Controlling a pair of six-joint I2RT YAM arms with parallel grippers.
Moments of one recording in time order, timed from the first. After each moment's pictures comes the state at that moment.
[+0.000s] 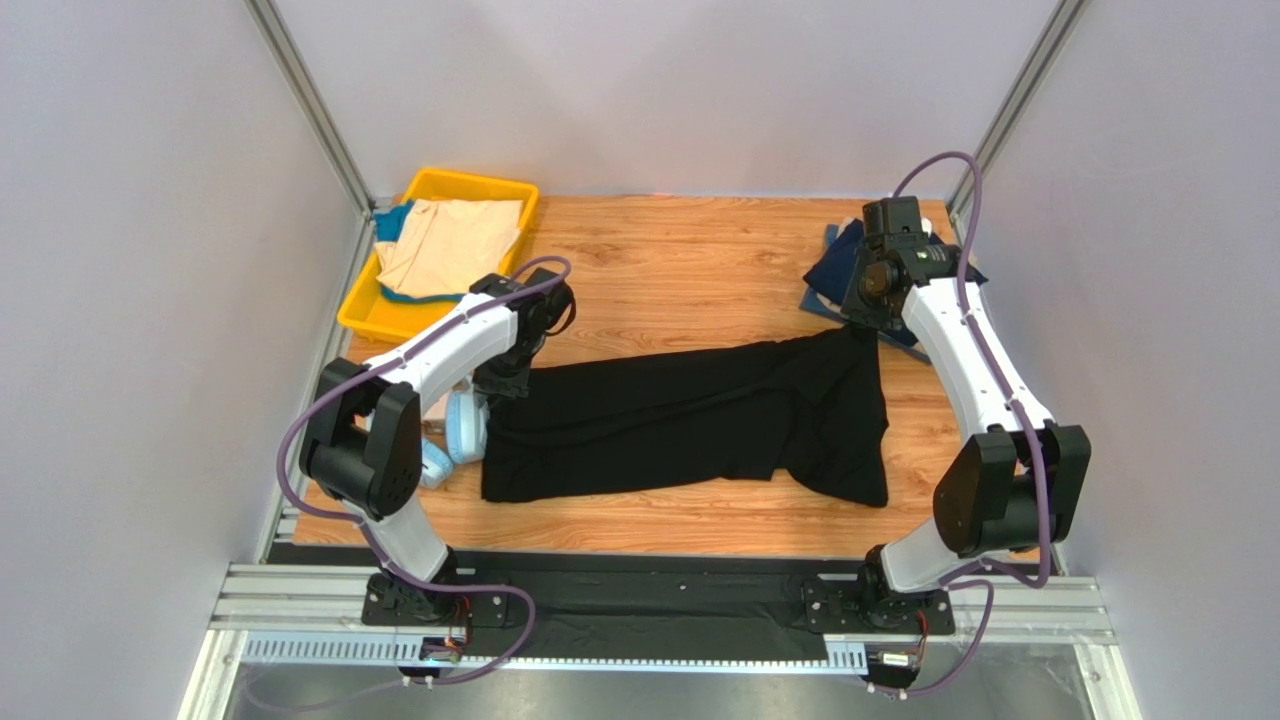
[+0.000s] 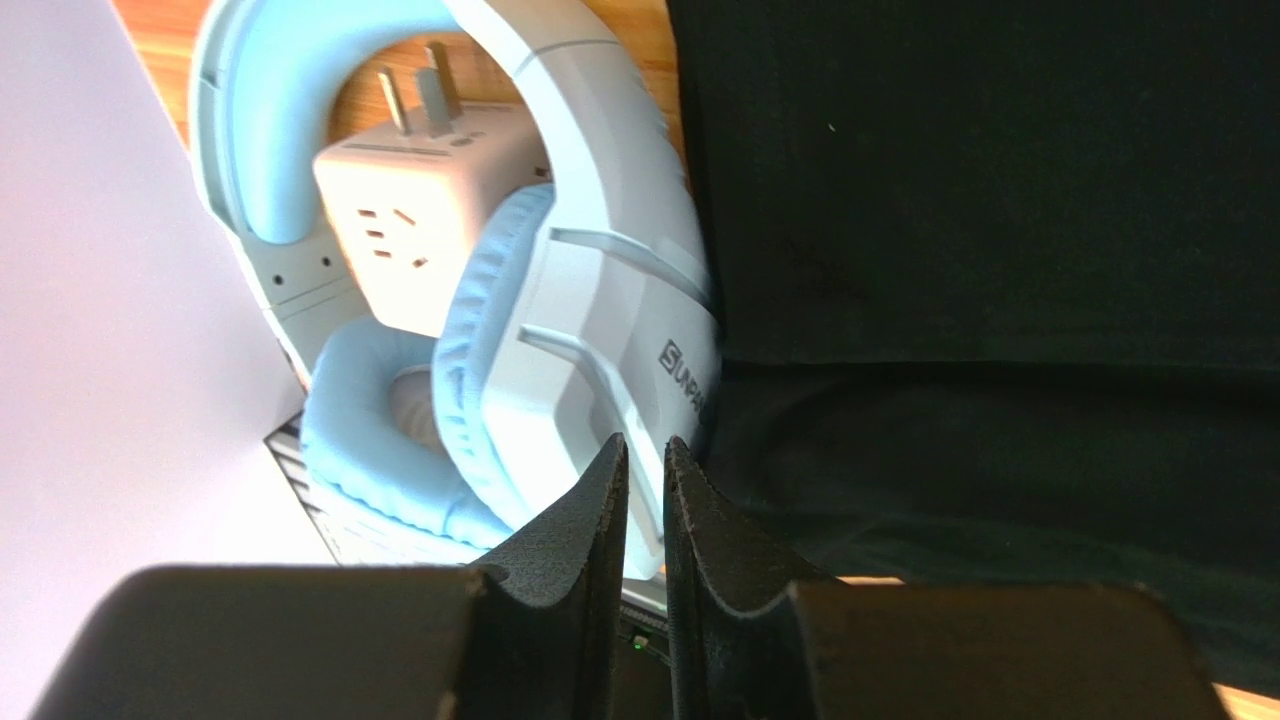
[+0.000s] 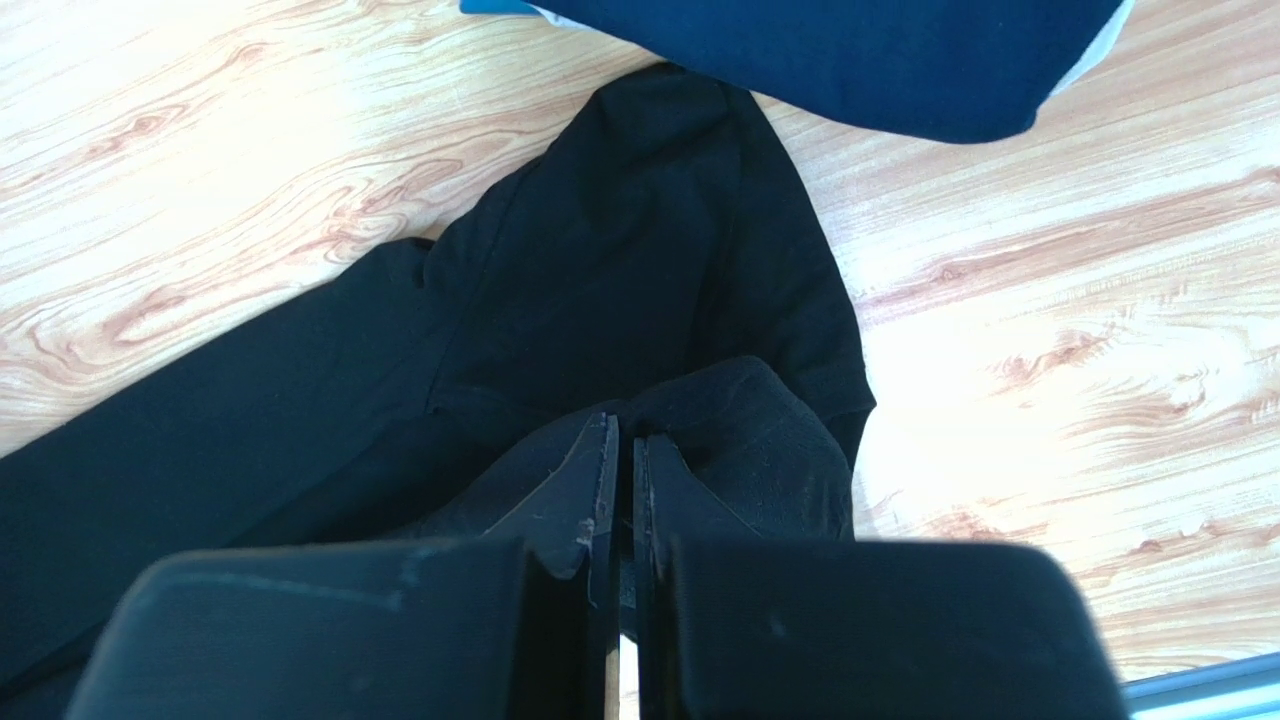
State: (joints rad) left arm -0.45 1.70 1.28 -1.13 -0.47 -0.36; right arm 0.09 1.53 1.42 -0.89 0.19 0.40
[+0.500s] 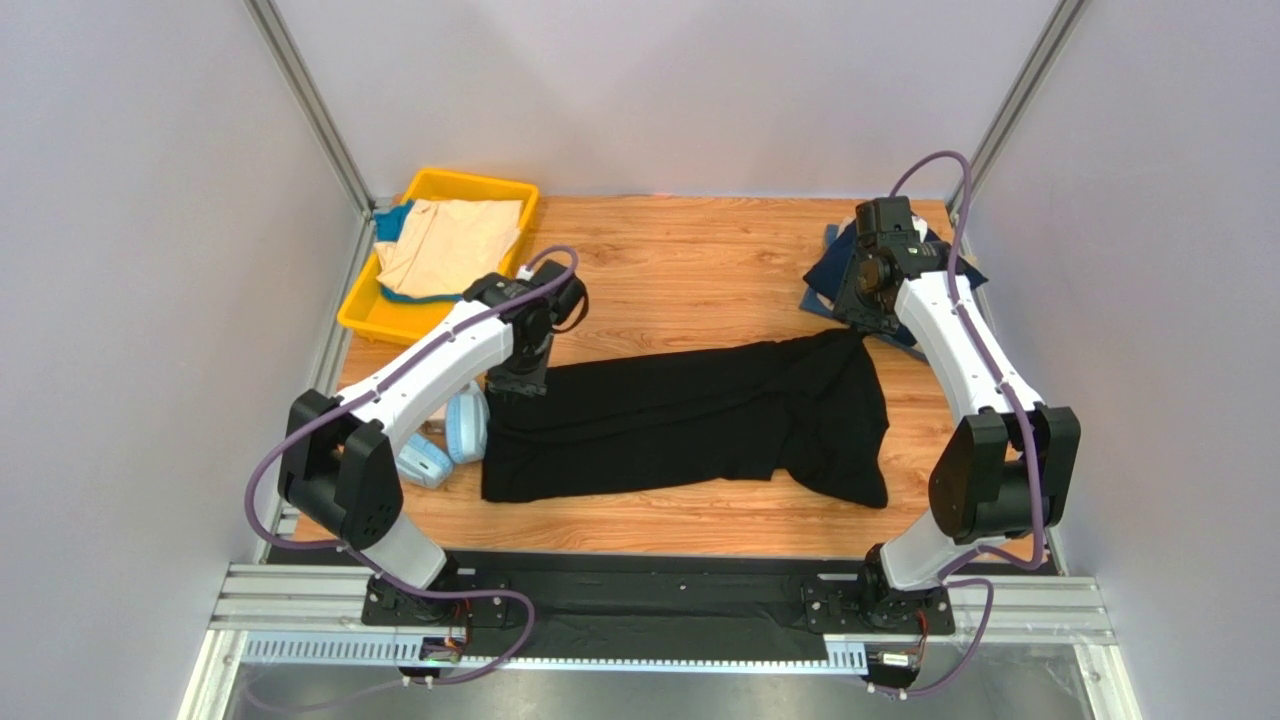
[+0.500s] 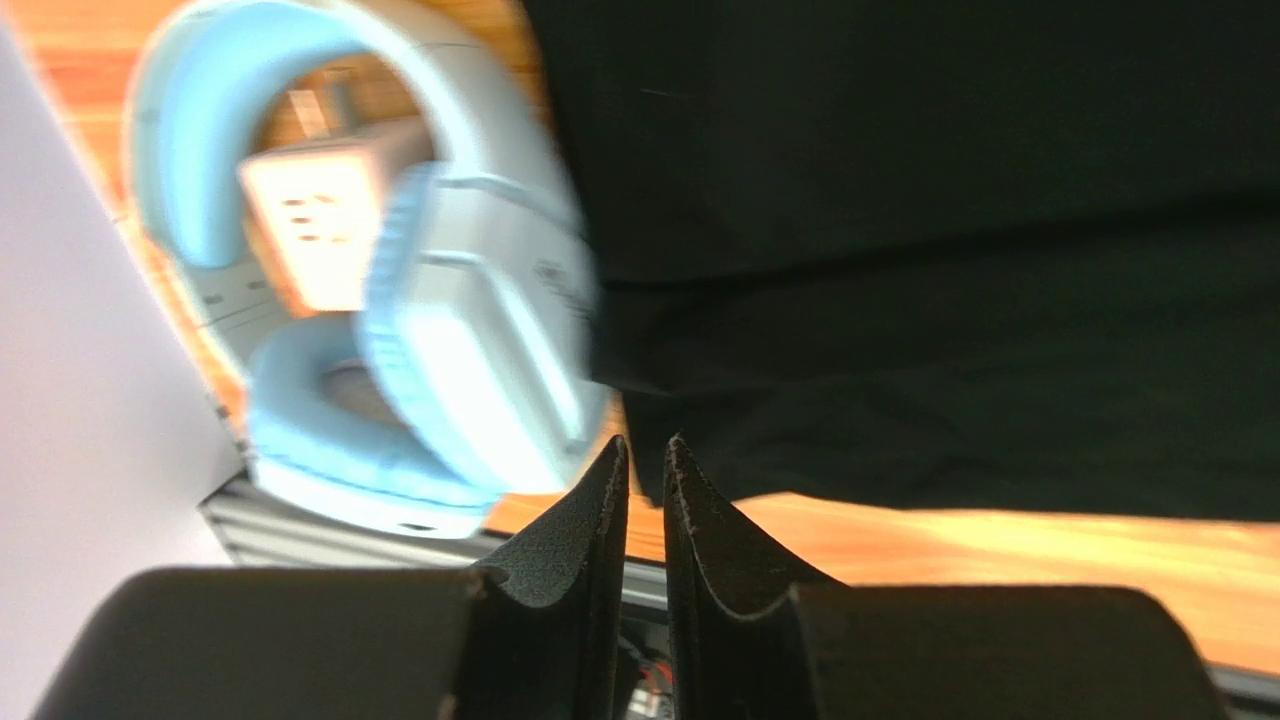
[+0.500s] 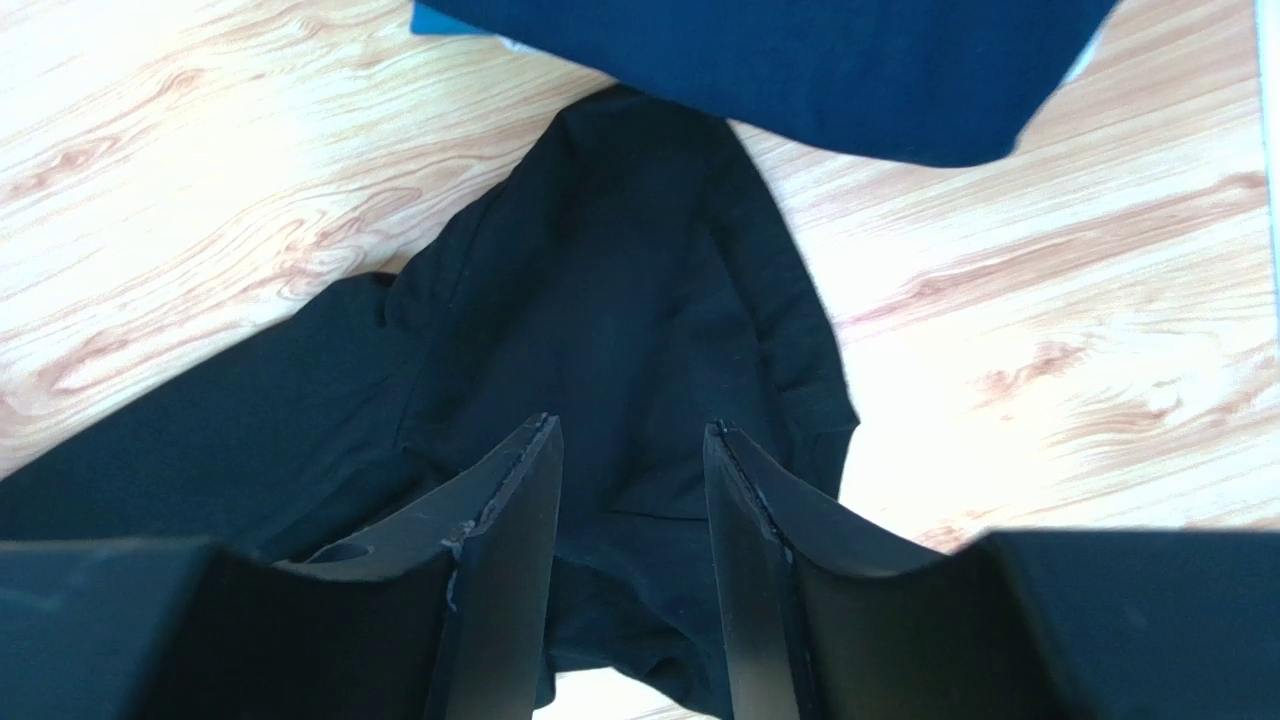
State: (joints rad) left arm -0.52 1.59 1.34 -1.17 -0.38 -0.37; right arm 0.10 1.59 1.43 -0.88 0.23 0.40
